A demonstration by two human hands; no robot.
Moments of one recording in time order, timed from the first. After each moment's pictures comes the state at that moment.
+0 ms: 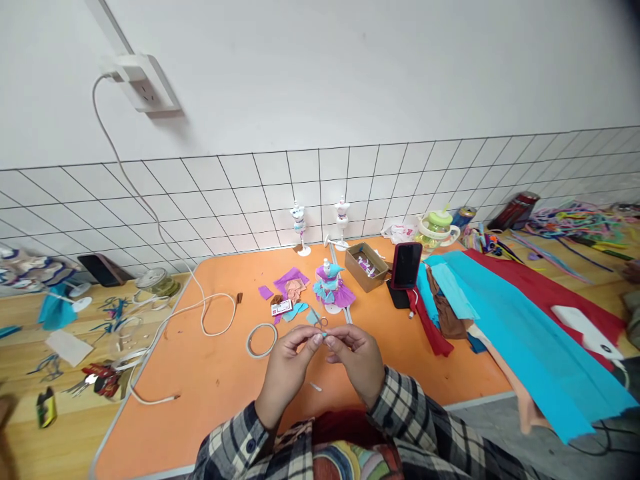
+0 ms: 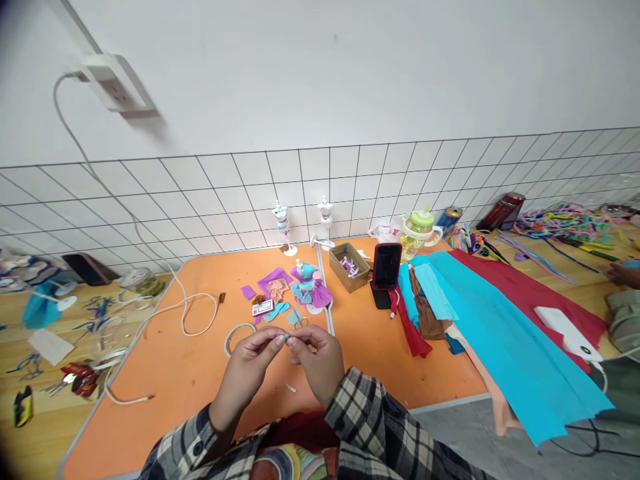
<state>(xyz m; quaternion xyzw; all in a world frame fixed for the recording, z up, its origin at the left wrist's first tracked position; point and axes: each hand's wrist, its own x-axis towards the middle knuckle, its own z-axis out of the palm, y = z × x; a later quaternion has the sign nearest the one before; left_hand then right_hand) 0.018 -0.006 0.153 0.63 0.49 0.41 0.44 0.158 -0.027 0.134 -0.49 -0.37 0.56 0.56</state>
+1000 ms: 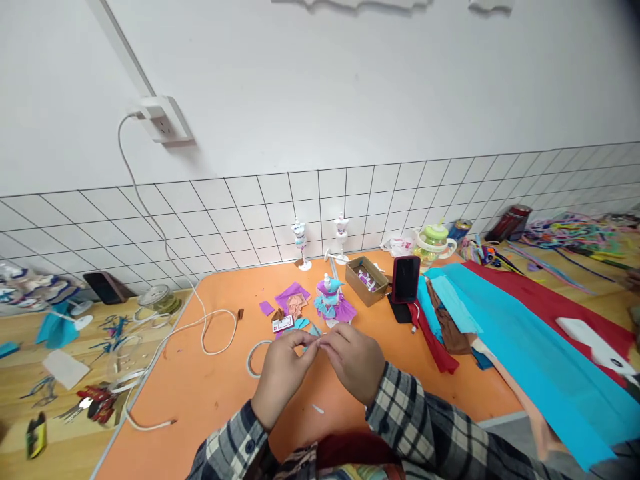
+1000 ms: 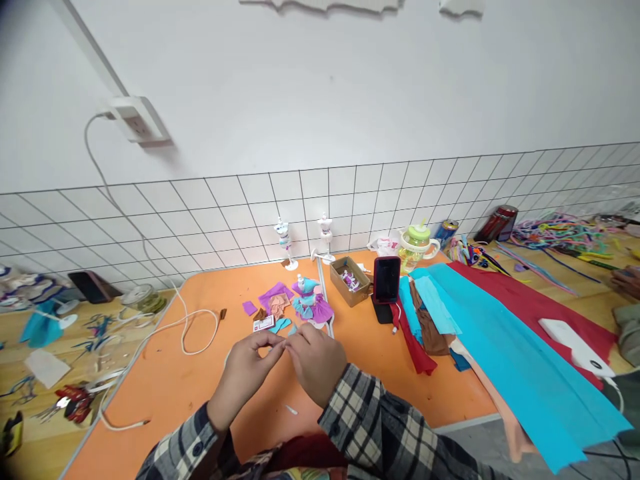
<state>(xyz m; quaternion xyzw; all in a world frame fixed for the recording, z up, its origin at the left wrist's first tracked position) 0.010 0.016 0.170 0.72 0.54 0.31 0.30 0.174 -0.004 0.155 -0.52 -0.79 0.07 0.32</state>
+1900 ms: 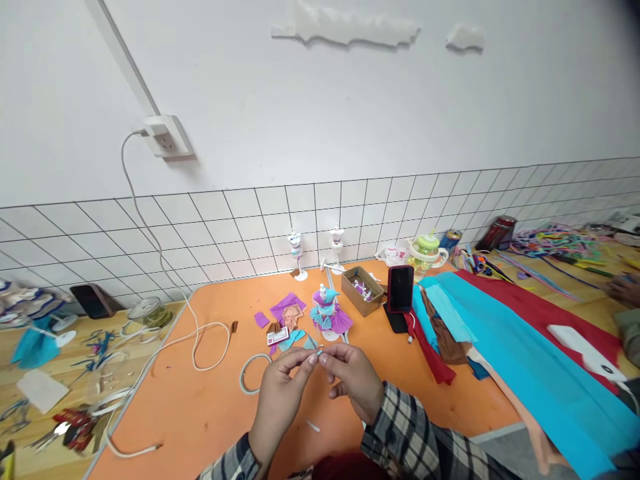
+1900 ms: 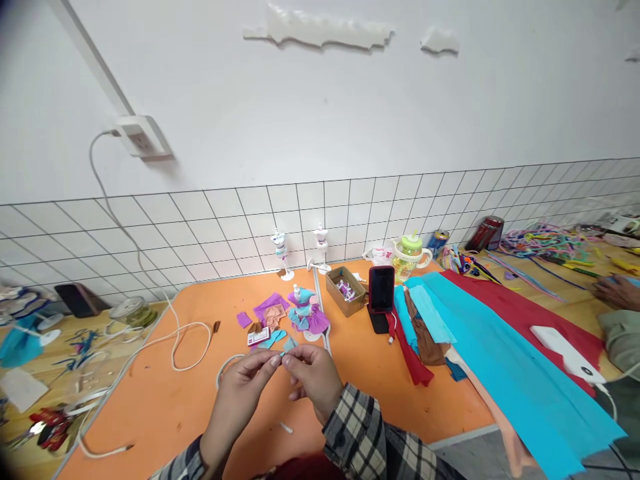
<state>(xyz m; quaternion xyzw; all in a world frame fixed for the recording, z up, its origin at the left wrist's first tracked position) 0.015 0.001 0.165 0.64 0.51 0.41 0.39 0.161 -0.009 0.155 -0.48 -0.32 0.67 0.46</state>
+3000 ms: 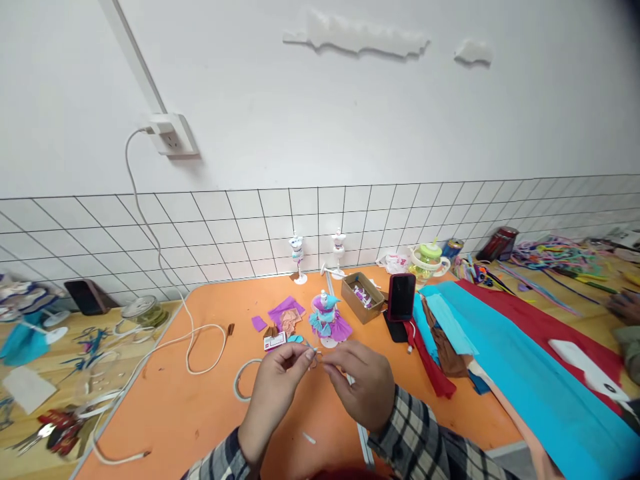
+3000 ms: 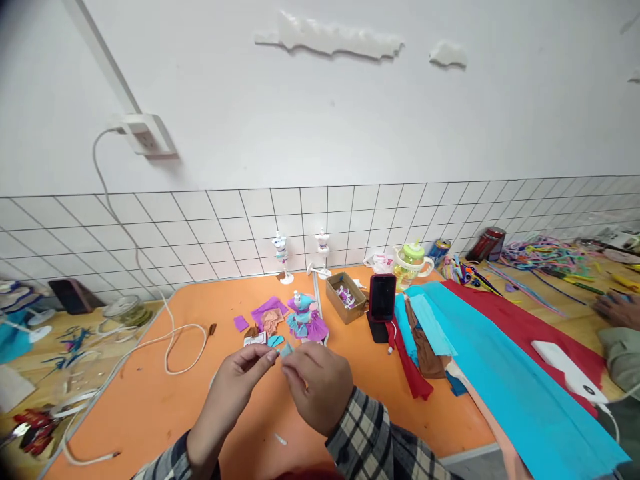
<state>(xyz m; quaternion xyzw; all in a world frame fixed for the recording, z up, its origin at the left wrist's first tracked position) 0.016 0.019 0.183 0.62 0.51 0.40 0.43 0.188 -0.009 0.176 -0.47 -0.76 0.10 0.43</state>
